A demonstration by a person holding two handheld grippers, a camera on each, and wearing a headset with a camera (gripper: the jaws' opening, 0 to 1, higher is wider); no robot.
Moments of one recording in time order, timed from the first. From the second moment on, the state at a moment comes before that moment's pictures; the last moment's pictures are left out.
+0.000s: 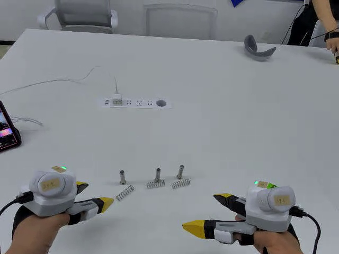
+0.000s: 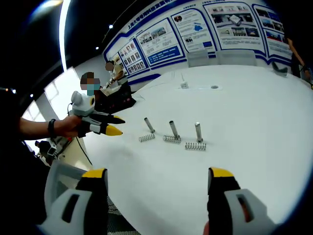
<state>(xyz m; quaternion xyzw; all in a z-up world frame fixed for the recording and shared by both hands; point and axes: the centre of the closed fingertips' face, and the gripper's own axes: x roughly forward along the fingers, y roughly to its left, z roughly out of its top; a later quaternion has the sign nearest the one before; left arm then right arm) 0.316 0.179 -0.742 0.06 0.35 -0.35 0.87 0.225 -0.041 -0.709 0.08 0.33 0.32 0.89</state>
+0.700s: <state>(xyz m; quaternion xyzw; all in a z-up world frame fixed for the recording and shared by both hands) 0.292 0.206 -0.743 0.04 0.35 -0.34 0.87 0.220 -0.038 -0.714 0.07 0.34 0.32 0.88</state>
